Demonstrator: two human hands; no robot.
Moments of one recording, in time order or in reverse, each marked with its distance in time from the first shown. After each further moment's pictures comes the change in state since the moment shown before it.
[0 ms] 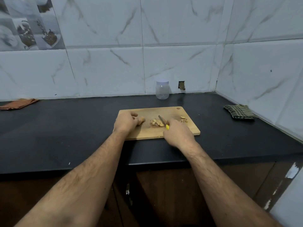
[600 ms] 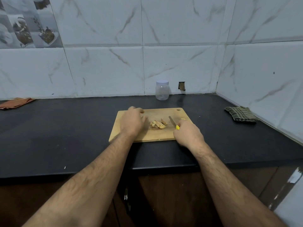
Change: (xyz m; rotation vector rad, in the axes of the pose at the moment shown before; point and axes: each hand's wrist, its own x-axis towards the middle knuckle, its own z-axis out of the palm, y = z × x) left_hand 0.006 0.018 0.021 0.342 0.190 0.255; right_hand 0.017 0.024 -0.010 -0.042 0.019 0.107
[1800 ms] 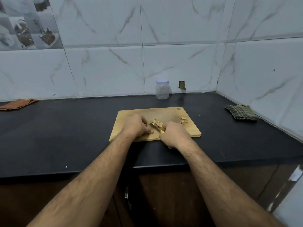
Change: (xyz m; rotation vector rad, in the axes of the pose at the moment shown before) left_hand -0.011 0.004 -0.004 -0.274 -0.410 -0.155; right_hand -0.003 -0.026 0.014 -0.028 -0.143 -0.155
